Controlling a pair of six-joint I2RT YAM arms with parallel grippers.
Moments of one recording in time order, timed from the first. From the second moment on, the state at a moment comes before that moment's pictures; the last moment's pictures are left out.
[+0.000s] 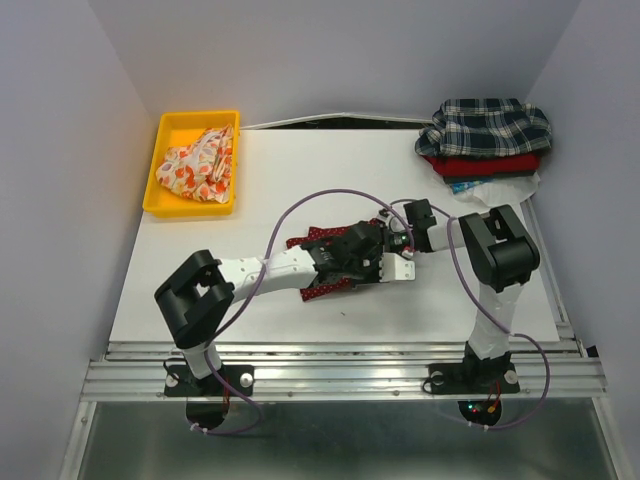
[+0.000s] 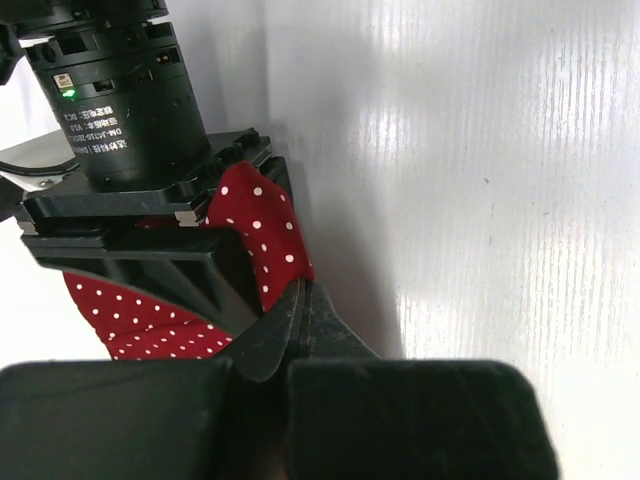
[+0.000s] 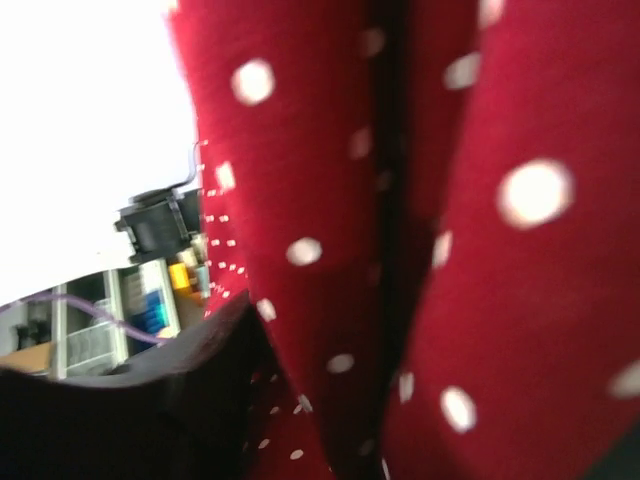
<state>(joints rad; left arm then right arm) -1.04 1.70 1.15 -0.21 0.18 0.61 0.28 1.99 0.90 0.11 -1.05 0.61</state>
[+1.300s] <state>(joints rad) -0.62 1.25 1.01 -0.43 0.24 0.45 0.07 2.29 2.19 -0.89 -0.18 -0.57</state>
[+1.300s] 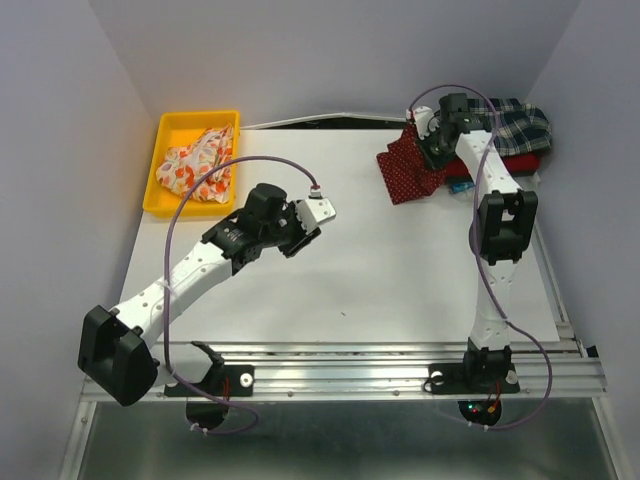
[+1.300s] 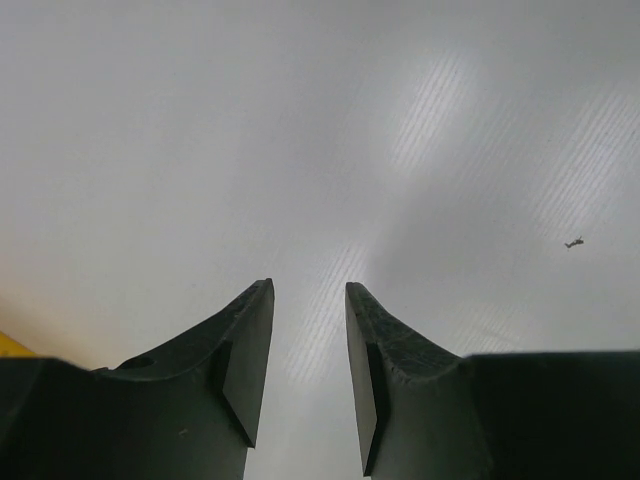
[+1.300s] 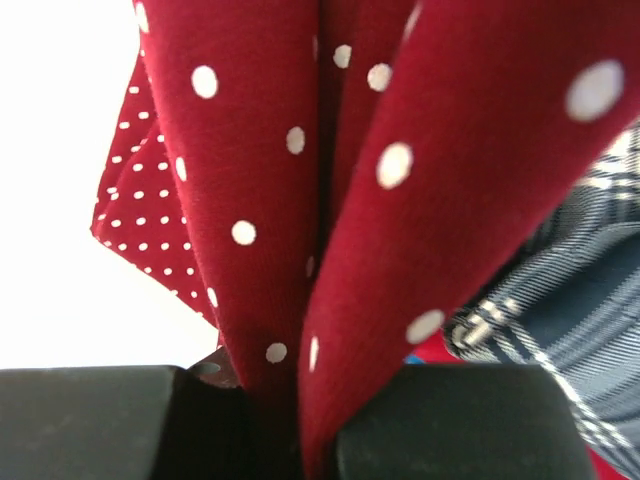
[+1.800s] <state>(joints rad) -0.62 1.30 1.00 -0.42 0.25 0.43 0.08 2.29 2.17 -0.98 -0.24 -0.52</state>
